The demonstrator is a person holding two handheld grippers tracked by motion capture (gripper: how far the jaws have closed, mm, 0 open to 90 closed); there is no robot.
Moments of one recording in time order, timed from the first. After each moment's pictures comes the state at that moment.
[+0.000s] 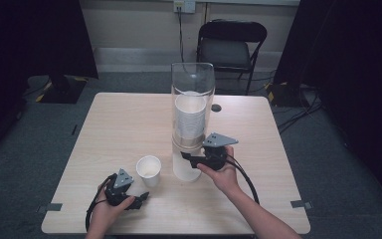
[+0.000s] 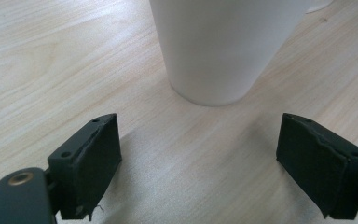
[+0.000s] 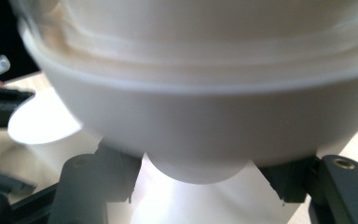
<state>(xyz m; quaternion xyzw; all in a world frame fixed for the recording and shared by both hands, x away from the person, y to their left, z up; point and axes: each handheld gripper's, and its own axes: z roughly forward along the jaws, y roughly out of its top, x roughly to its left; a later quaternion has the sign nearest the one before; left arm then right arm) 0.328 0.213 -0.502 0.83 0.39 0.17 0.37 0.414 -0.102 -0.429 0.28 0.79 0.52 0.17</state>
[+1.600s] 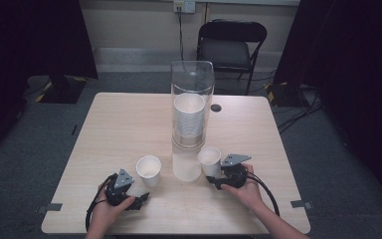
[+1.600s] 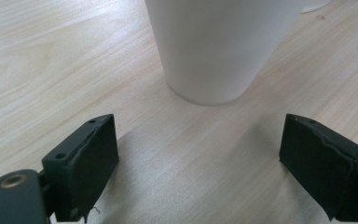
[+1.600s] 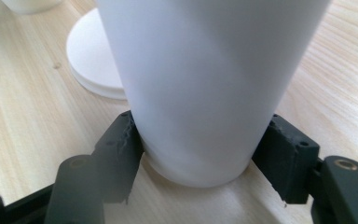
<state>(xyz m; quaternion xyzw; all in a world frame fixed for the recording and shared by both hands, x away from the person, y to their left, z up) 0.328 0.213 -0.502 0.83 0.39 0.16 0.36 0.400 -0.175 -0.497 0.30 0.86 0.40 0.13</state>
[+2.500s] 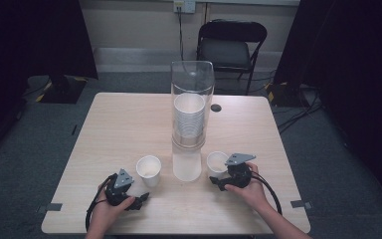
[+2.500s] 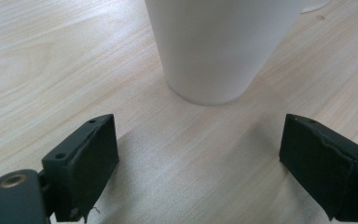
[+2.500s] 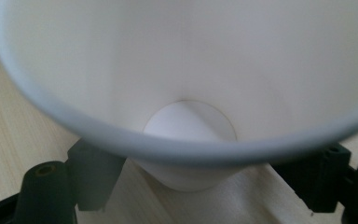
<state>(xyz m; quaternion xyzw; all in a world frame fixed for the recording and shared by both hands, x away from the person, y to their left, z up) 0.328 0.213 -0.502 0.83 0.39 0.16 0.36 0.398 -0.186 -0.491 0.31 0.85 0.40 0.13</state>
